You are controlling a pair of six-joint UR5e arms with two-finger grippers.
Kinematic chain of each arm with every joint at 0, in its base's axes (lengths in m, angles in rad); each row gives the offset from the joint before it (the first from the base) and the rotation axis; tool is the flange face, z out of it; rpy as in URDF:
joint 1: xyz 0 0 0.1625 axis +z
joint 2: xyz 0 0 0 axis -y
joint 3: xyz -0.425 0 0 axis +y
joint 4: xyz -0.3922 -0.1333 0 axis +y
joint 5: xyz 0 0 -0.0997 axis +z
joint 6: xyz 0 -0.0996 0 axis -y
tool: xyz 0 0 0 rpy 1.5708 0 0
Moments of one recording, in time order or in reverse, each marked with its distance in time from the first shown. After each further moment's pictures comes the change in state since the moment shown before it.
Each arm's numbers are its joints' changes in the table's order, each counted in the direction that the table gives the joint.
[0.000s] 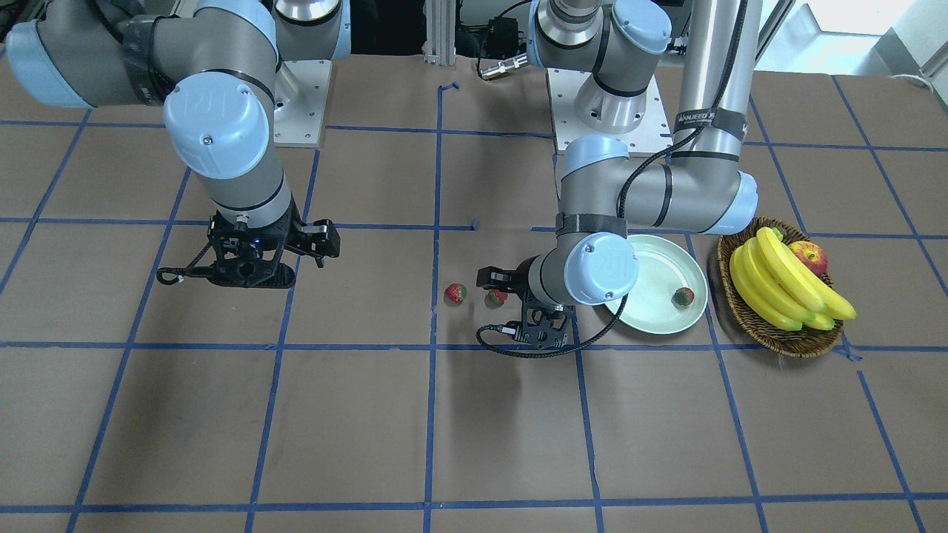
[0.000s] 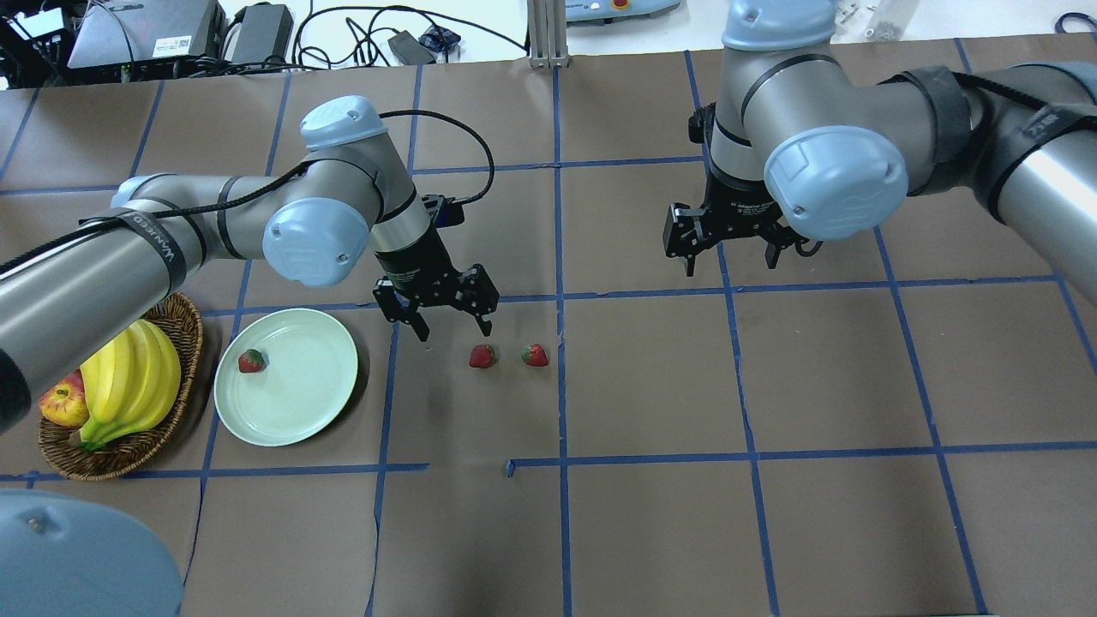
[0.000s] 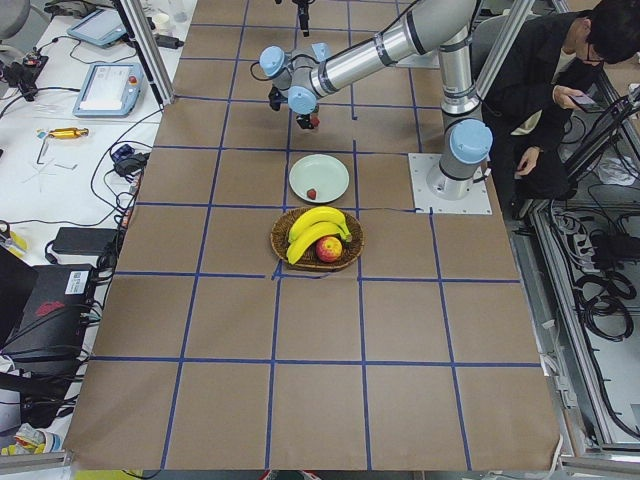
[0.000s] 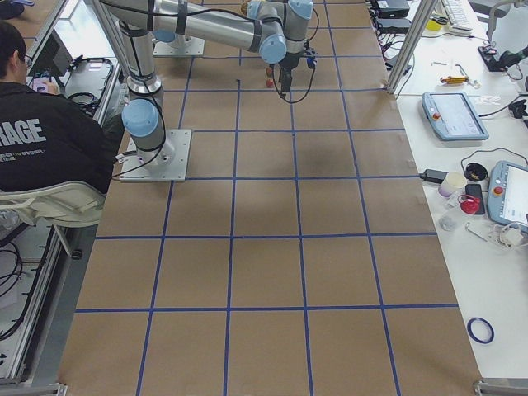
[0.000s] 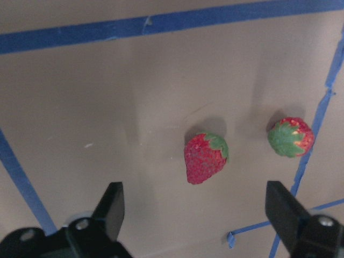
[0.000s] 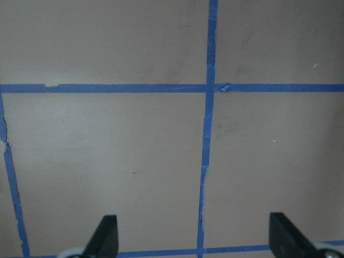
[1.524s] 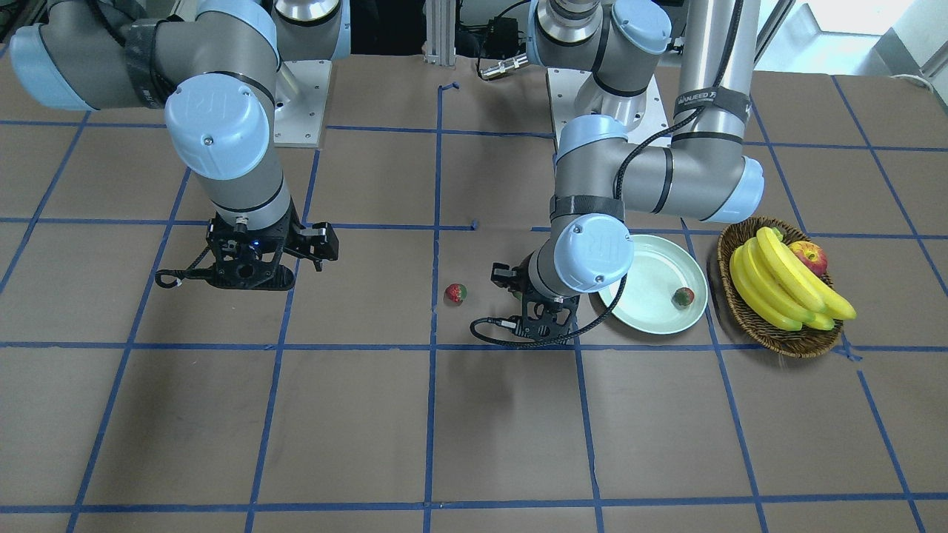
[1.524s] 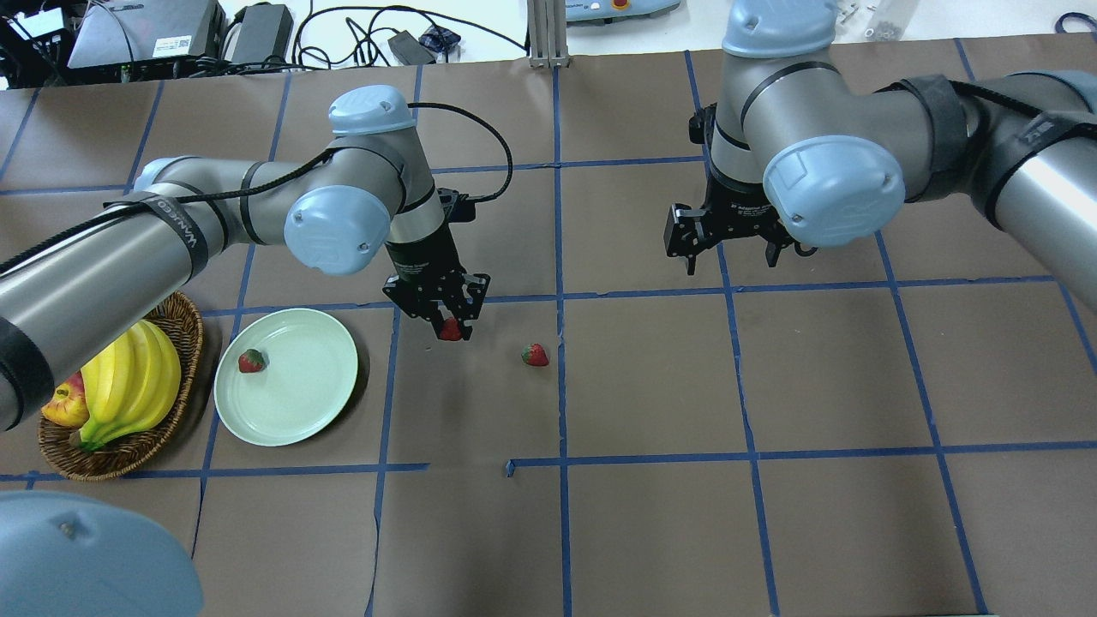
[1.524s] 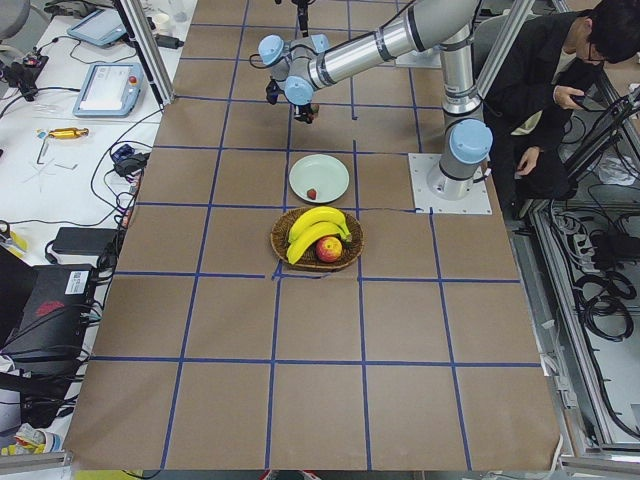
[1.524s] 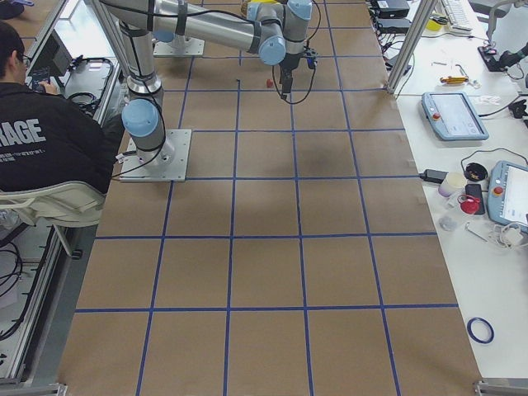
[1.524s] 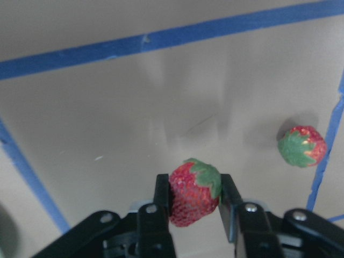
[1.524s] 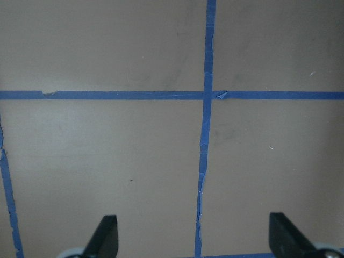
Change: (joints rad) left arm -0.012 0.051 -0.063 0.072 -0.135 0.014; right arm -0.002 0.000 -0.009 0.025 0.008 -0.005
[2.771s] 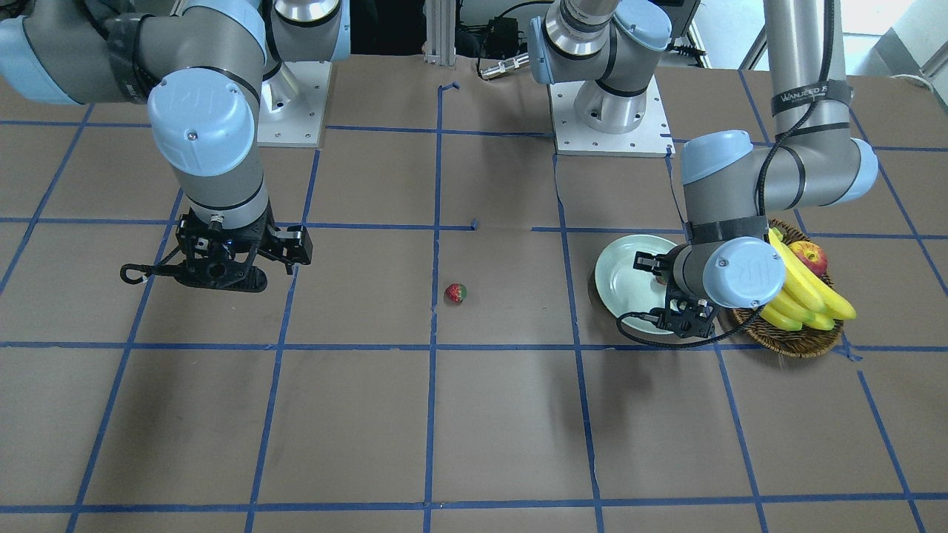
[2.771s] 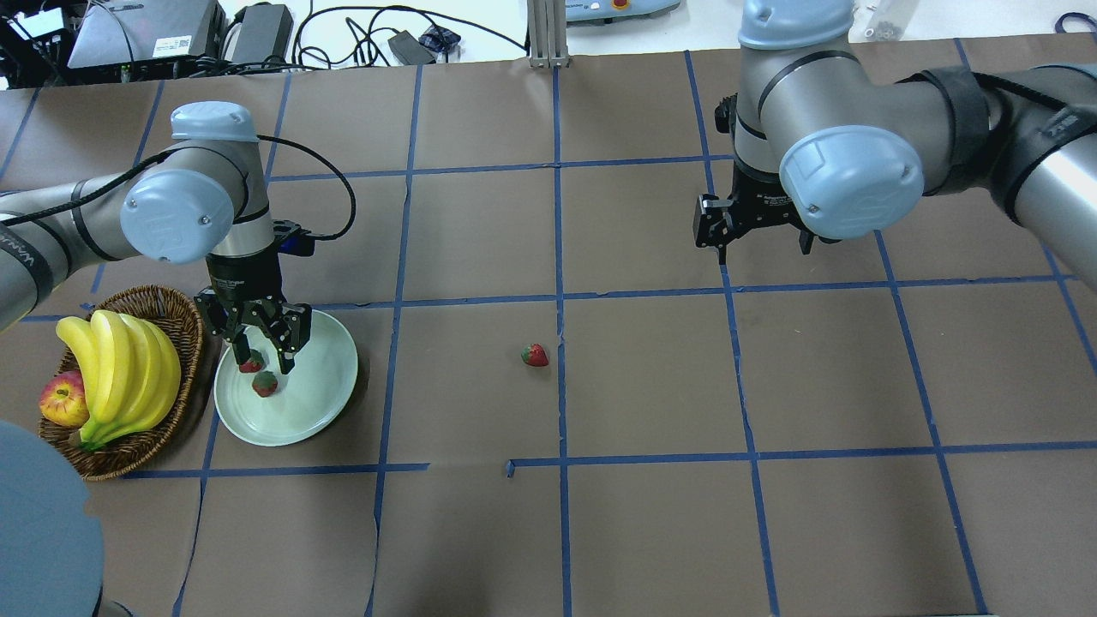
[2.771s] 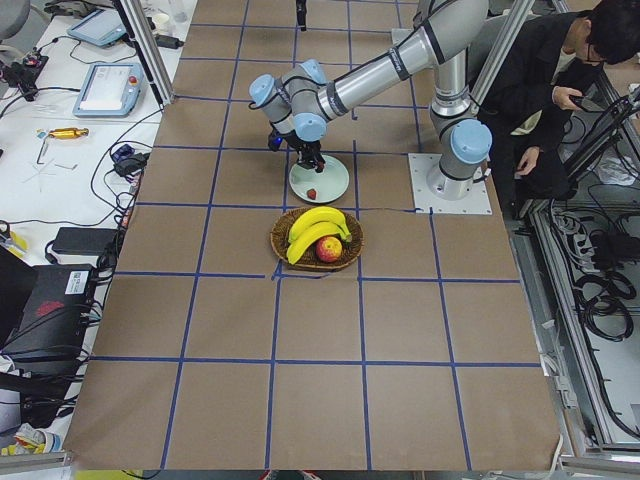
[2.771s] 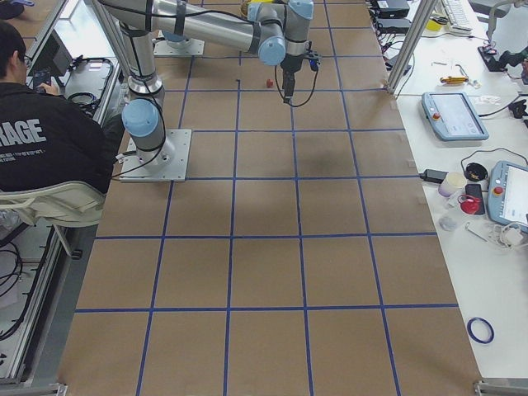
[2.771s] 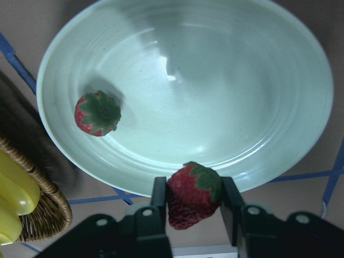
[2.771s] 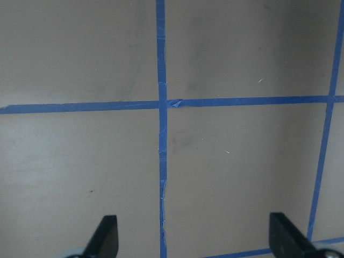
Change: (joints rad) left arm 0.302 0.035 0.079 0.115 -0.351 0.273; right arm -0.023 -0.009 0.008 -0.002 0.091 0.005
